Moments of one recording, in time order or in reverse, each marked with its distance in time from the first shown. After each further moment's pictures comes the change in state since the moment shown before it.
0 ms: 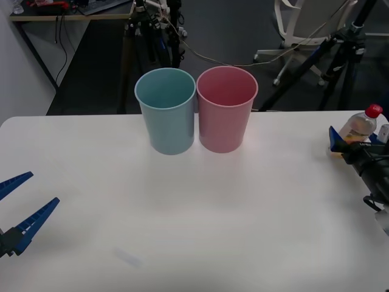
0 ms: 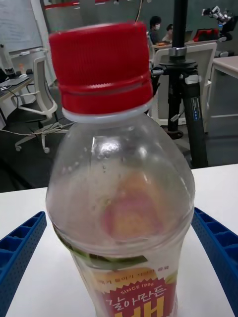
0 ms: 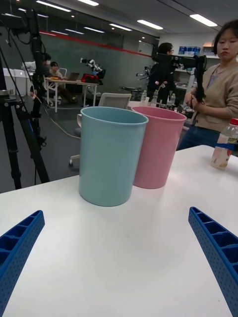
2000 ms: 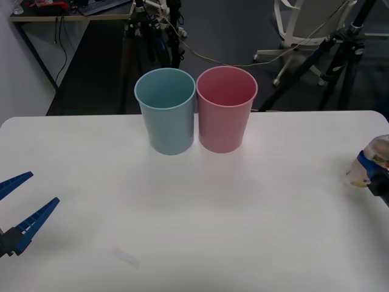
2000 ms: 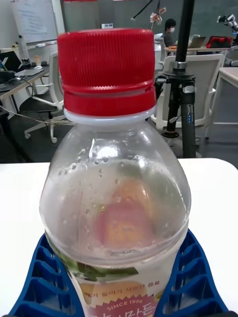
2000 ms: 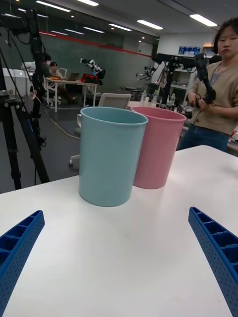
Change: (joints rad) right arm 0.528 -0.121 0.096 -0.688 -0.069 0.163 -0.126; left arm 0.000 0.000 0.000 0.000 0.000 0.000 0.000
